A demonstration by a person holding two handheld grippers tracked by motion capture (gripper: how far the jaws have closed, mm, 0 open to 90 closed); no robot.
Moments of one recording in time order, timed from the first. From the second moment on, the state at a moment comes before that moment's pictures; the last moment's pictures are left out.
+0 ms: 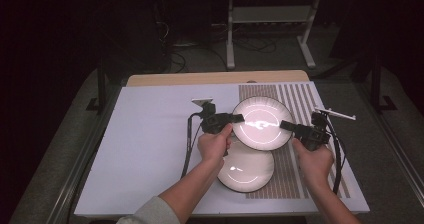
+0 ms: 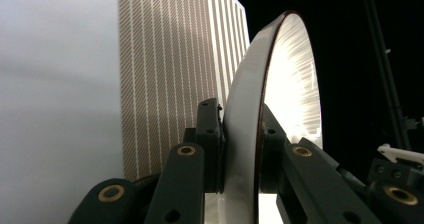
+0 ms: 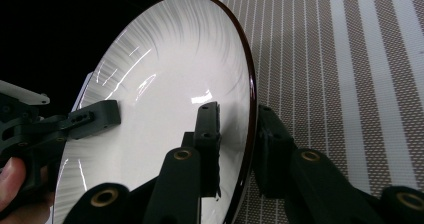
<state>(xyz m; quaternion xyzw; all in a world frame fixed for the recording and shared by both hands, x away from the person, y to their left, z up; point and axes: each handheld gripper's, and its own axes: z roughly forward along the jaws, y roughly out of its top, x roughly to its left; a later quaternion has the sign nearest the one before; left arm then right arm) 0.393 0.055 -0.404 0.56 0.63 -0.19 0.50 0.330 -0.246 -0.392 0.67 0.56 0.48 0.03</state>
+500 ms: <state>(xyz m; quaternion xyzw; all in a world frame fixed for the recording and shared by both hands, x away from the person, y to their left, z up) 0.418 0.009 -0.410 0.60 0.61 -0.19 0.49 0.345 -0.286 -0.399 0.69 0.54 0.48 0.04</state>
